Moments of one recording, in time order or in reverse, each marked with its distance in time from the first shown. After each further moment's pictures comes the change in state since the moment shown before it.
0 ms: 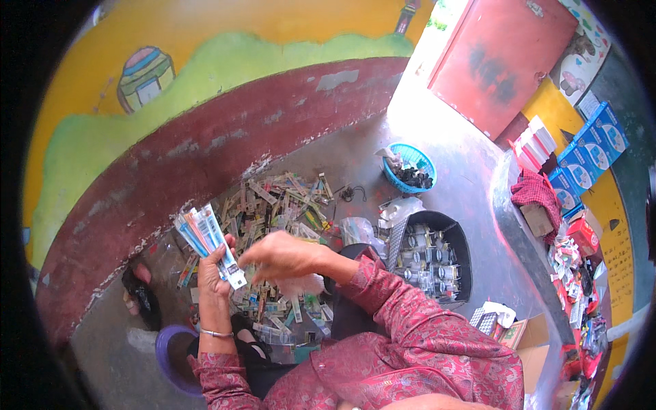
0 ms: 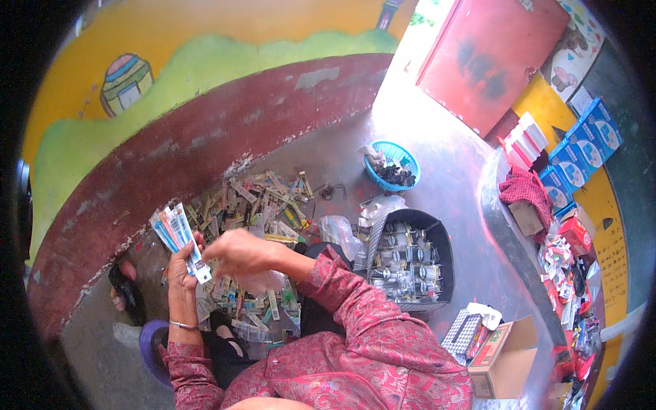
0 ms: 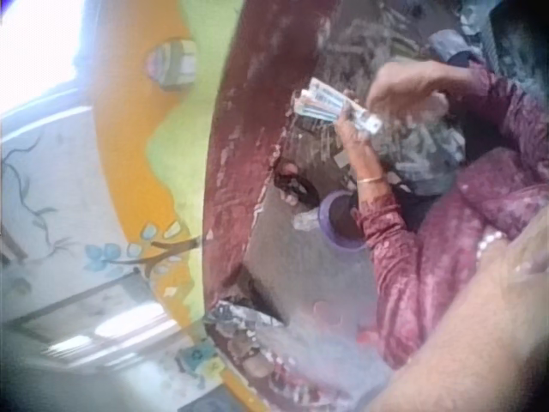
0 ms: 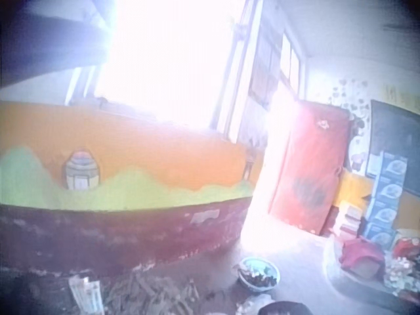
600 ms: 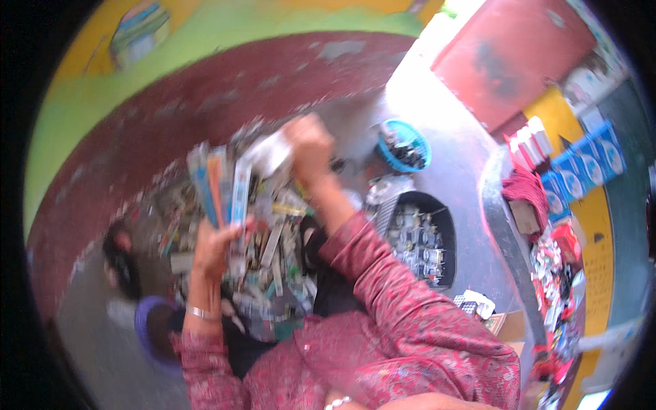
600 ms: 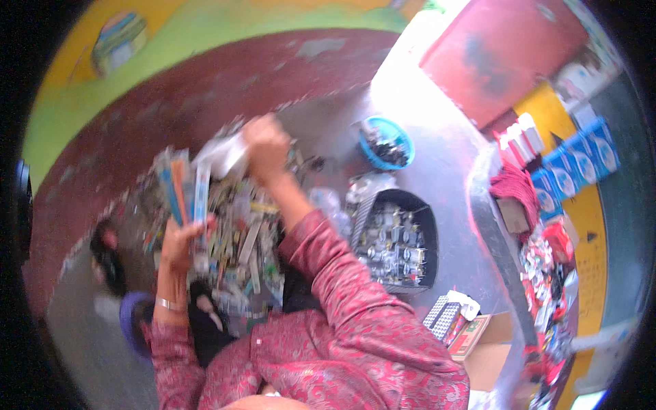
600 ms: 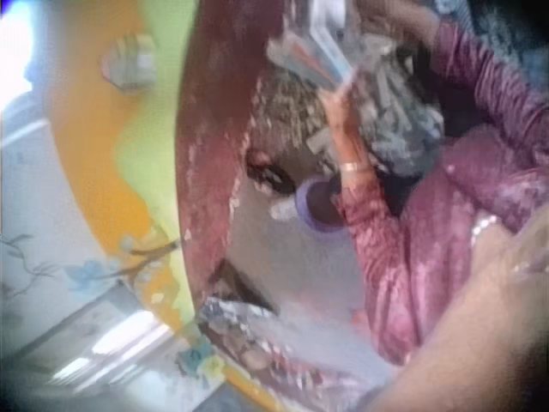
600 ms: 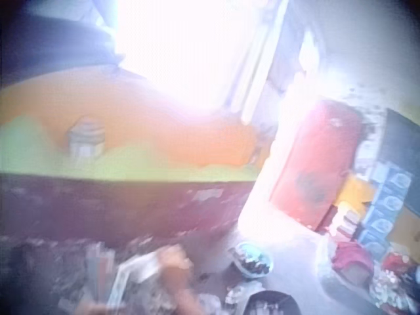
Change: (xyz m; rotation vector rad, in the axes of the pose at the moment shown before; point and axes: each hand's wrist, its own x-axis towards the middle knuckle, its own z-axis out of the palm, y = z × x) left_hand -0.042 -0.018 0.059 0.597 -0.291 0.082; right_hand 0.009 0.097 -0.052 -1.307 0.754 0.350
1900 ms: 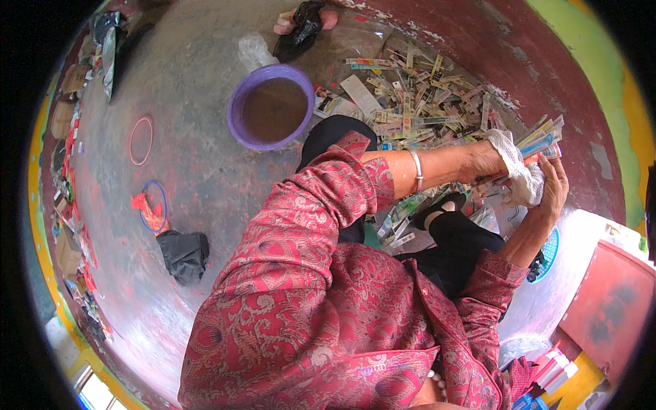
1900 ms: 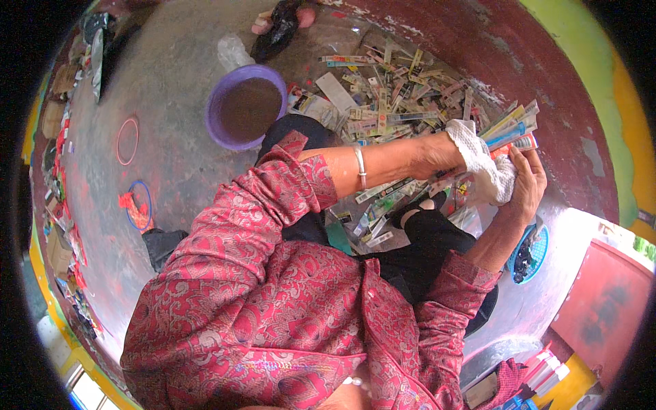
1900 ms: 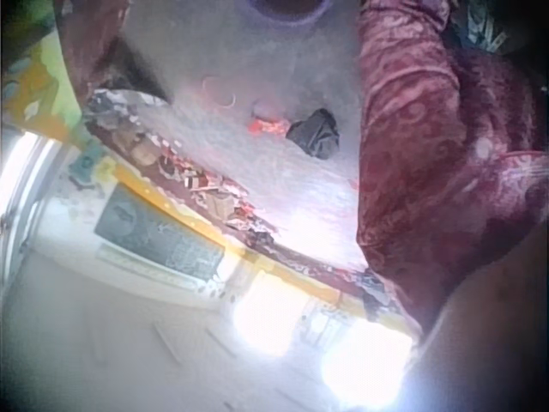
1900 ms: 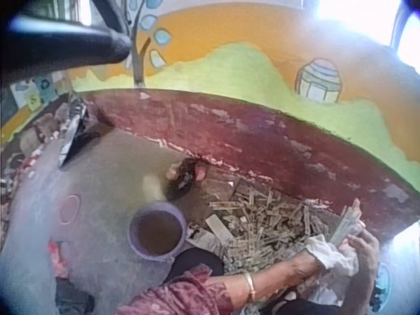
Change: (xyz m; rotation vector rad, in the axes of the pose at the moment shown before) left_hand 0.020 -0.035 -0.005 -0.387 -0.083 0.153; right_hand -0.013 -0.042 0.000 1.666 -0.858 0.713
